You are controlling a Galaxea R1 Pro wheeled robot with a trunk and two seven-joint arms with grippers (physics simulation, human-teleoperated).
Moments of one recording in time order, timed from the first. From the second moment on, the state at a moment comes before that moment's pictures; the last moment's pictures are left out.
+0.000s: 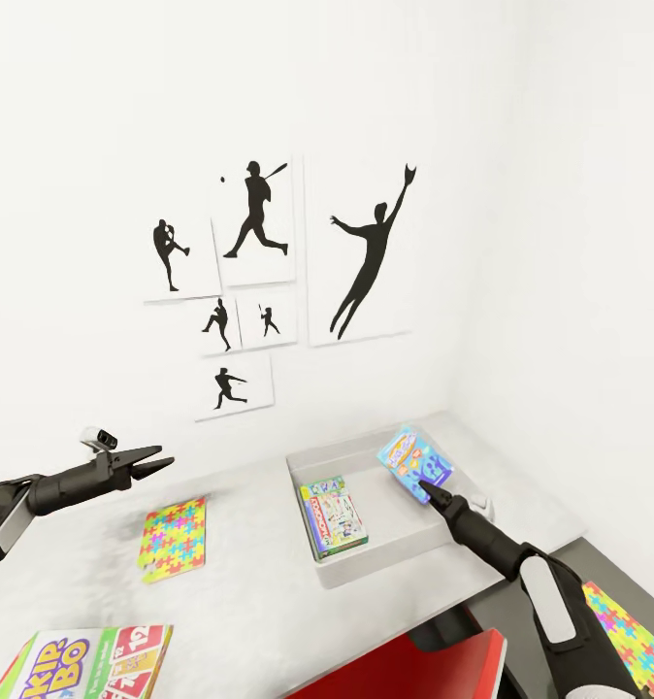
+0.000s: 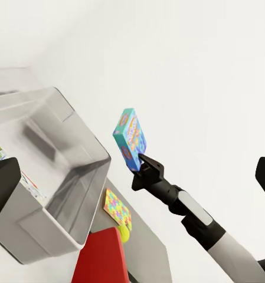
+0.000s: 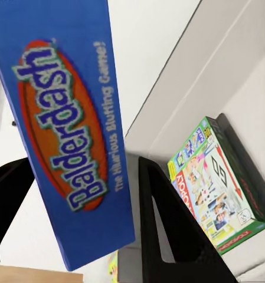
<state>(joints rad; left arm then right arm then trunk) -0.81 0.51 -0.01 -0.53 0.45 0.70 -1.57 -0.43 -0.03 -0.33 -0.99 -0.69 0.68 0.59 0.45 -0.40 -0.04</state>
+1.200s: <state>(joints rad) -0.81 0.51 -0.01 -0.53 0.45 0.70 -1.57 -0.43 -0.03 -0.33 -0.98 -0.70 0.69 0.50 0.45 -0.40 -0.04</state>
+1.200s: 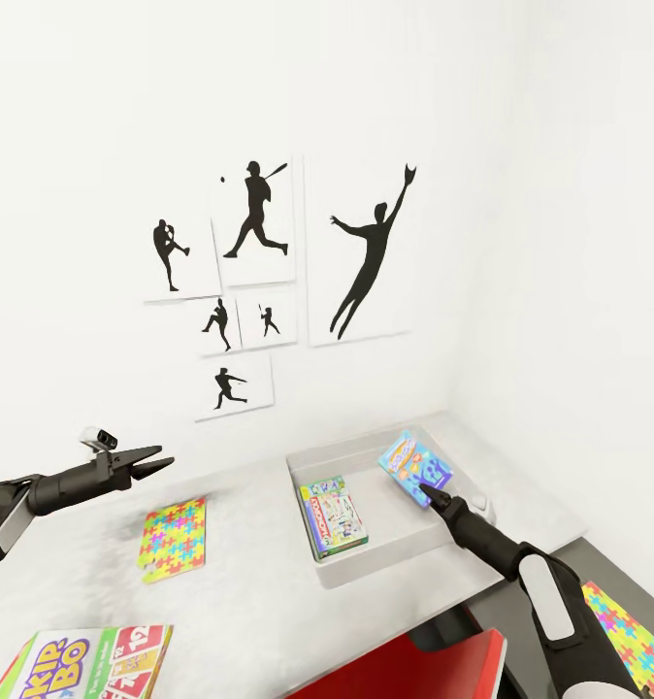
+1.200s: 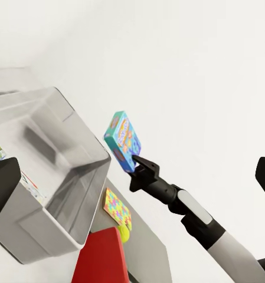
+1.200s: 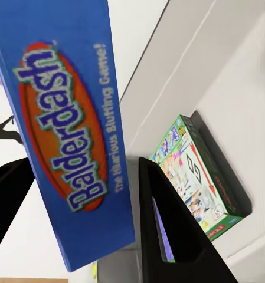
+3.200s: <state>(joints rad) -0.81 0.51 -0.01 -0.53 0.45 0.70 -1.57 -0.43 -0.03 -0.33 -0.99 -0.71 0.69 0.45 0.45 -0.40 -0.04</state>
